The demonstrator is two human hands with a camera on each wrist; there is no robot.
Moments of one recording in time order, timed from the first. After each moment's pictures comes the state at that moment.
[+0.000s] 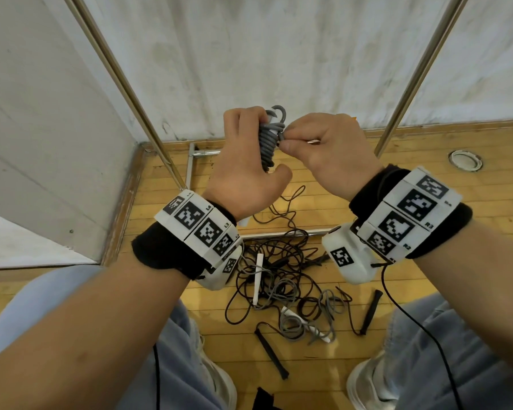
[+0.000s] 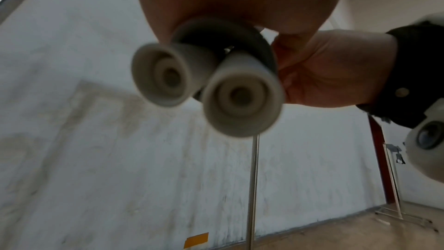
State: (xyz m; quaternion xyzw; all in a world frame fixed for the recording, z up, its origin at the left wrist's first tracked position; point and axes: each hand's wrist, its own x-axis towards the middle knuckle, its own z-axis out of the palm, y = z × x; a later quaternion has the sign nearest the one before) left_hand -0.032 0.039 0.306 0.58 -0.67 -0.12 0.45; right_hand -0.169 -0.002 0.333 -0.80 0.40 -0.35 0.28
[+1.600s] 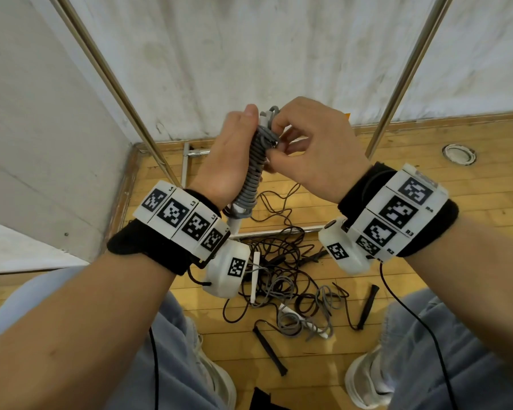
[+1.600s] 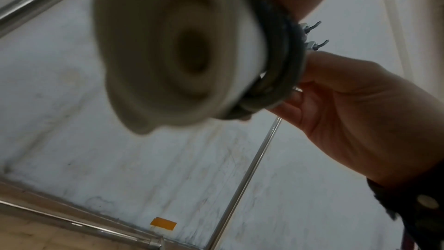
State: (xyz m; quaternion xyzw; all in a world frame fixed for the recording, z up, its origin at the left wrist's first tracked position) left_hand -0.033 0.038 0.327 0.57 -0.50 -0.43 0.49; right_hand -0.169 0.005 0.331 -0.81 0.31 -0.42 0.26
